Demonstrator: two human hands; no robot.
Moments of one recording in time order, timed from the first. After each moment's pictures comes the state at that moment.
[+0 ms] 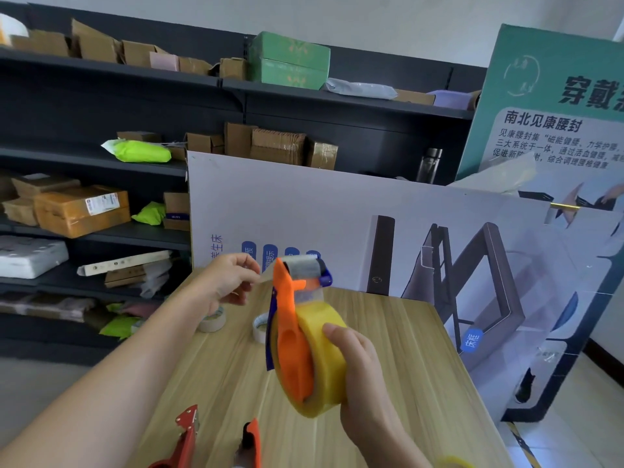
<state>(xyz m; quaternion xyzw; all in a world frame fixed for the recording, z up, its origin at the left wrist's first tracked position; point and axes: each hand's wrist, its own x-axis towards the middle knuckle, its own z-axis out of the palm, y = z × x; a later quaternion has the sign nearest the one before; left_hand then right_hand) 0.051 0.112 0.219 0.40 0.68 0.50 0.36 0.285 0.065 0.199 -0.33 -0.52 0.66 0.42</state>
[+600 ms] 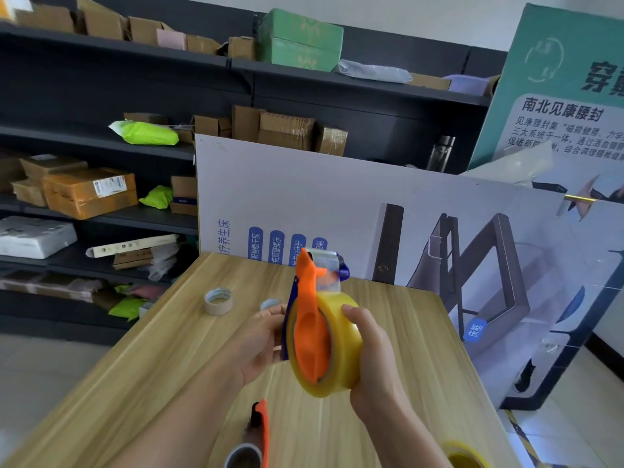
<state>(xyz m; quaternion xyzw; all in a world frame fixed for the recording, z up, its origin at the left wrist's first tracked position) 0.113 0.071 0.145 0.31 0.52 0.57 0.55 0.275 0.074 0.191 -0.39 -0.47 0.67 0.43</state>
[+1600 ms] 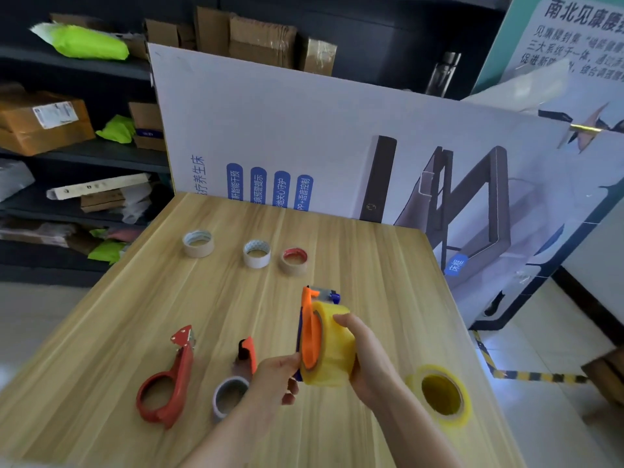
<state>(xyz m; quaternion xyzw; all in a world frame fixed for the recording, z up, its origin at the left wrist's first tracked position) 0.184 0.043 0.020 0.17 0.64 0.49 0.57 0.309 0.092 0.103 -0.53 -0.39 0.70 0.29</state>
